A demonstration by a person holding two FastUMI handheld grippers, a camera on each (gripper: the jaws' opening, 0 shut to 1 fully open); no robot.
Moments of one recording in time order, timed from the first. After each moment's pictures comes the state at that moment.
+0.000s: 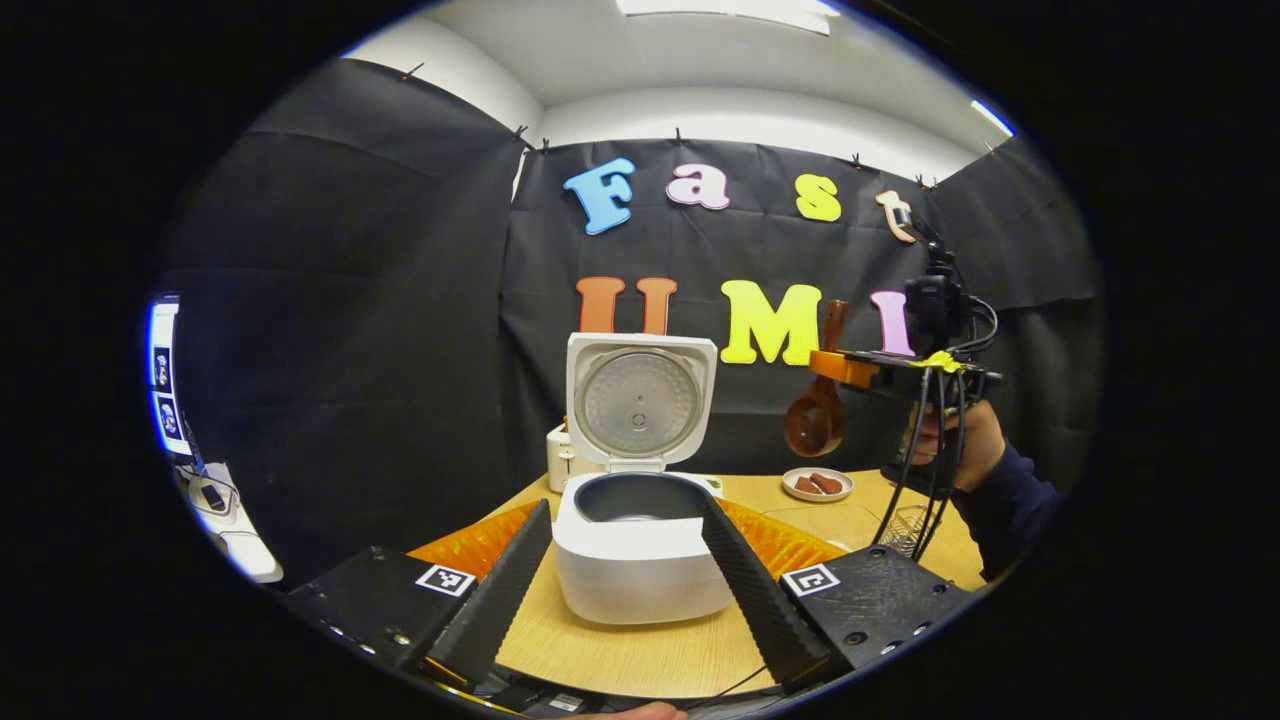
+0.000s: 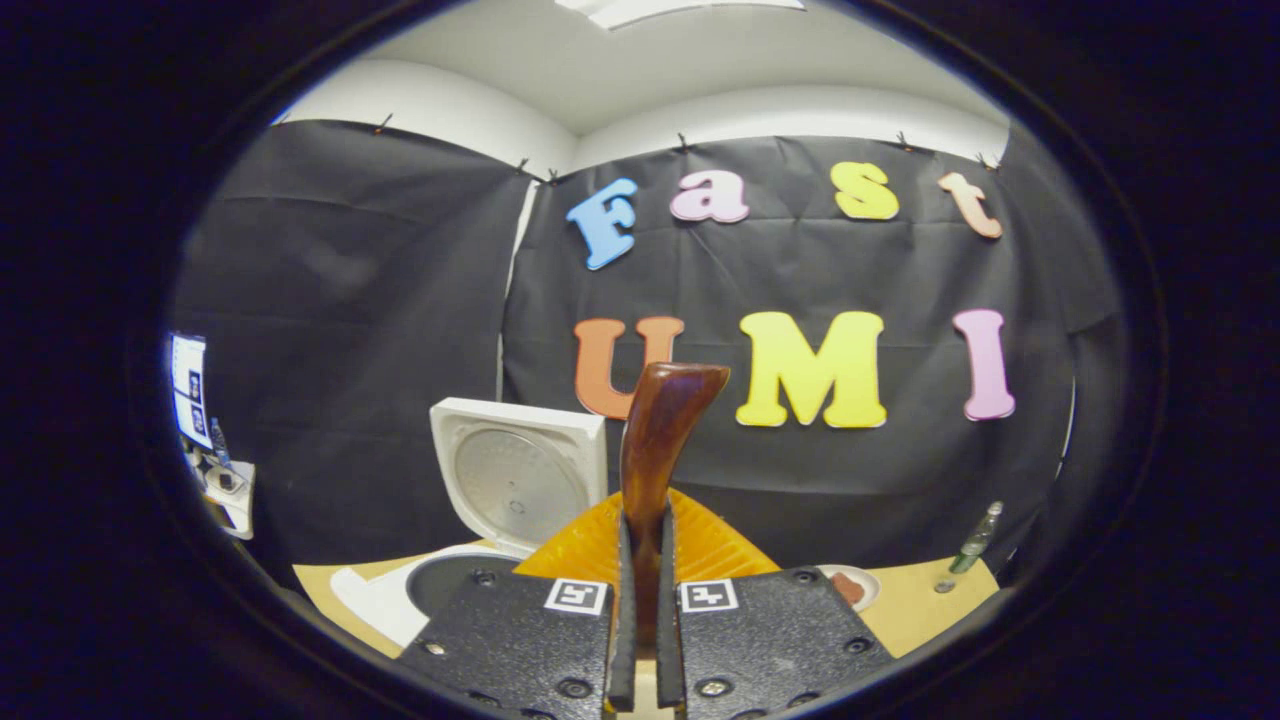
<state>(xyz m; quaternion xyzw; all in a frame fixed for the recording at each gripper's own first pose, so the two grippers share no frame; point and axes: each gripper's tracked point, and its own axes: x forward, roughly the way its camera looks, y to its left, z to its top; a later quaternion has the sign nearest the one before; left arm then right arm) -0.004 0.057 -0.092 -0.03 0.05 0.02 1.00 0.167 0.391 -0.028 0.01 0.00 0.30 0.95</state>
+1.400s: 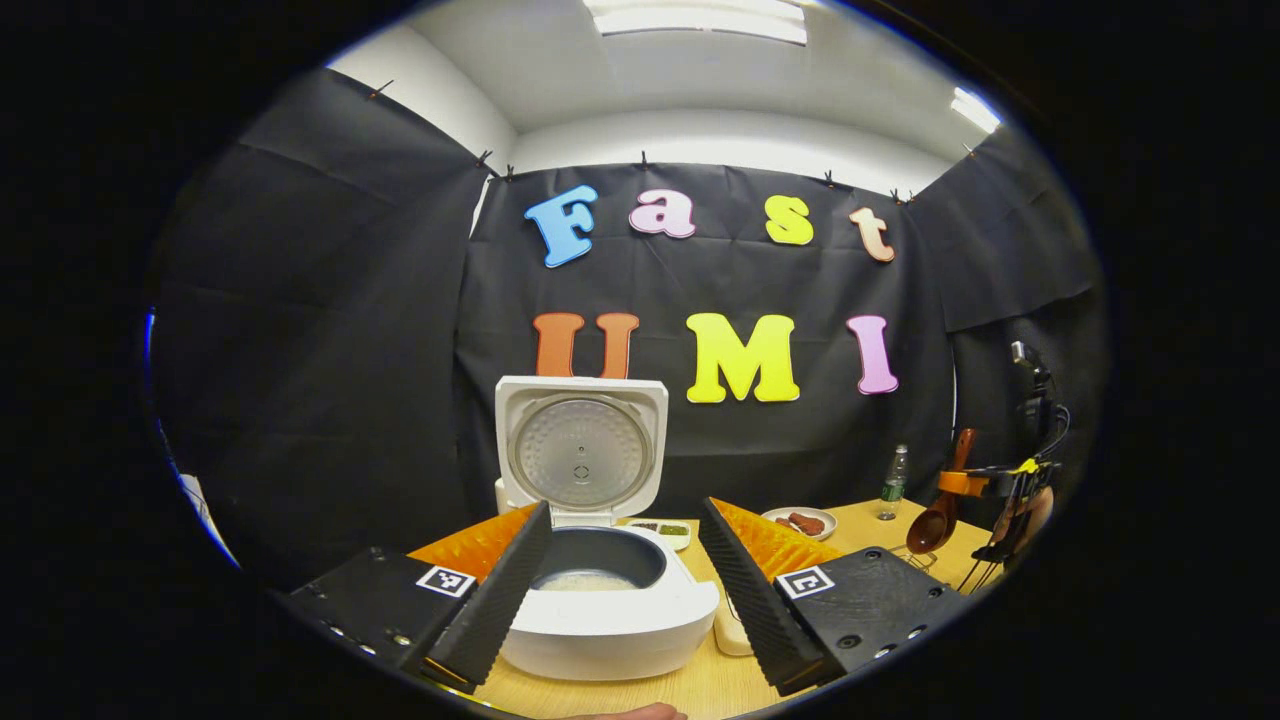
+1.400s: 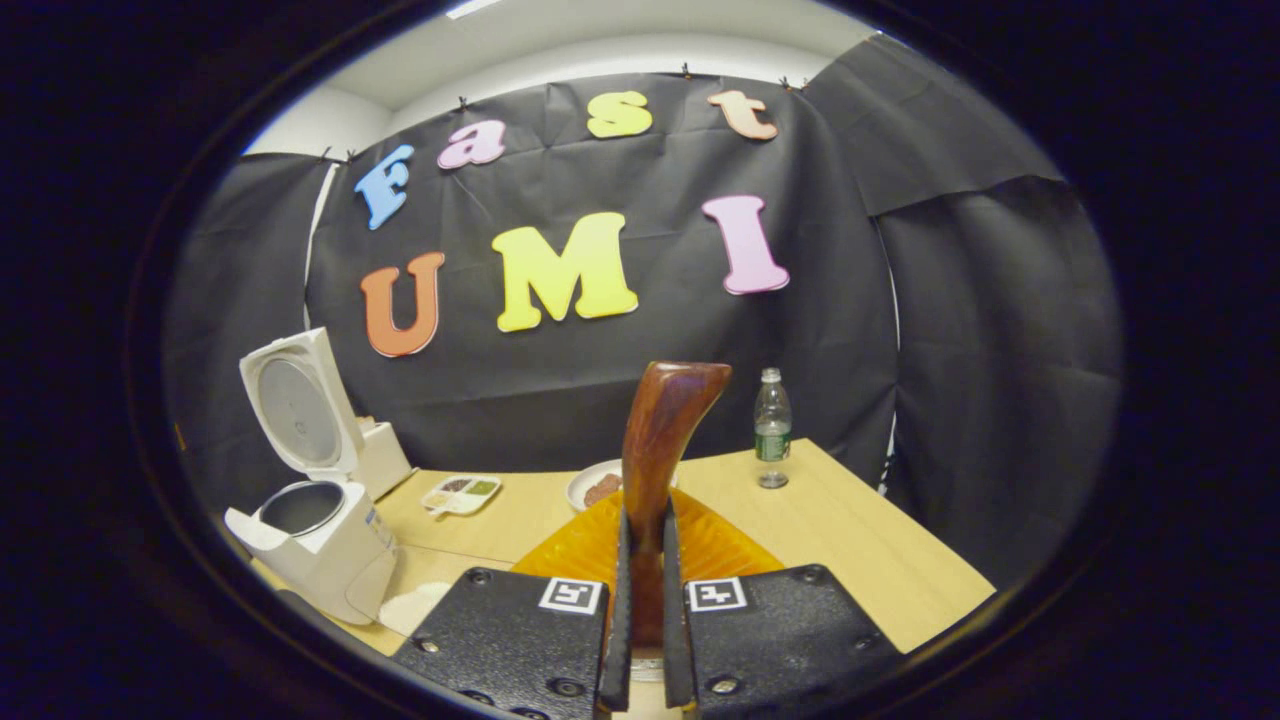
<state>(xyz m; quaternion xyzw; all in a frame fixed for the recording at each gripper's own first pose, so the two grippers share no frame) 0.070 0.007 -0.071 -0.01 -0.01 -0.01 1.00 0.209 0.134 -0.186 0.08 0.12 0.09 0.99</state>
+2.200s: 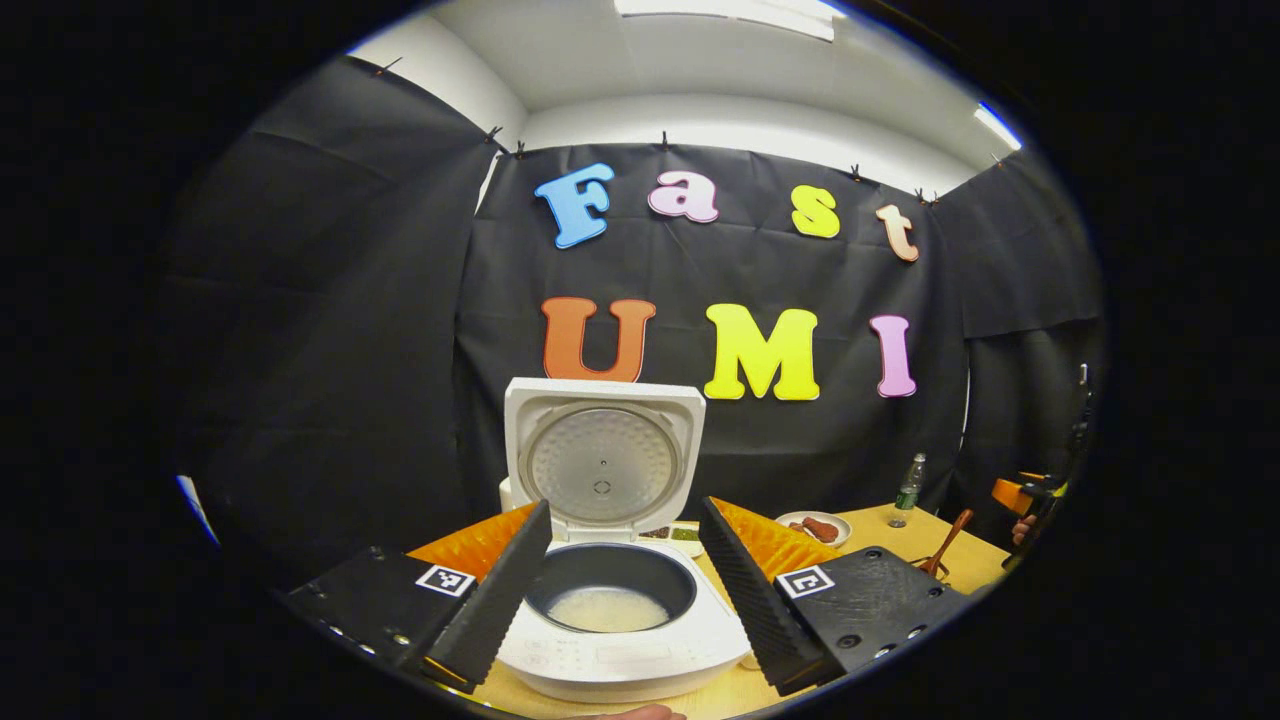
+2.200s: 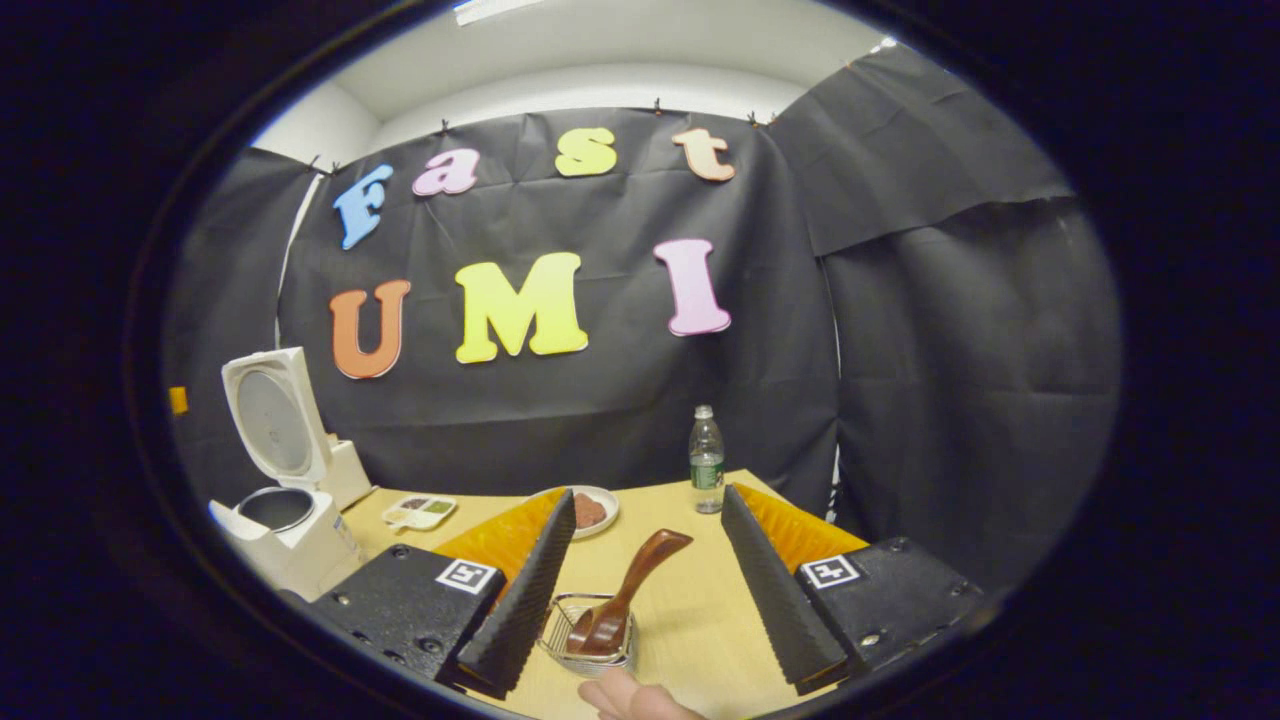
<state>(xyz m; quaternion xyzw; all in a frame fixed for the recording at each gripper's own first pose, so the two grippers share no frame) 0.128 0.052 -0.043 -0.02 0.01 -0.01 1.00 0.157 0.079 -0.144 0.05 0.05 0.03 1.00</state>
